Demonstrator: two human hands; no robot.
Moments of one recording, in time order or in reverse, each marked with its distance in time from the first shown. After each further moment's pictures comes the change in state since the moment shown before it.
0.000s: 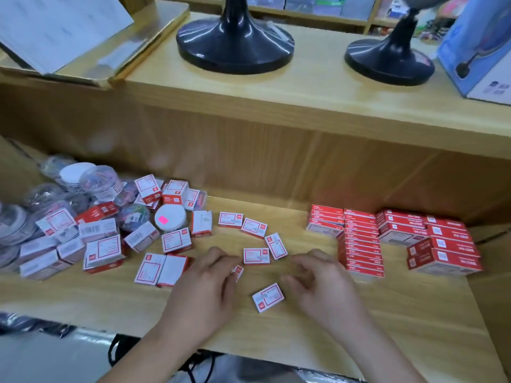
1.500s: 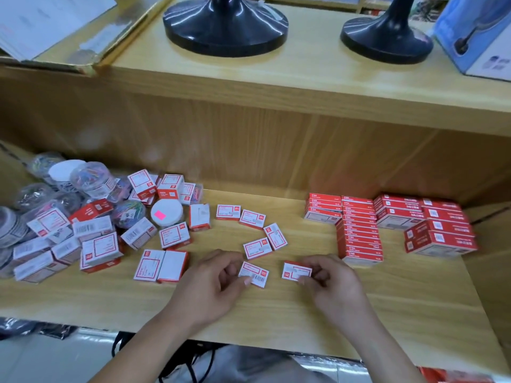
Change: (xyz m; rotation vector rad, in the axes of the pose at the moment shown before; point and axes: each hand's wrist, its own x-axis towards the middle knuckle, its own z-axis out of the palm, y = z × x) left_hand -0.004 -0.022 0.016 -0.271 -0.176 -0.118; right_hand -0.024 0.024 0.017 0.305 0.036 0.184
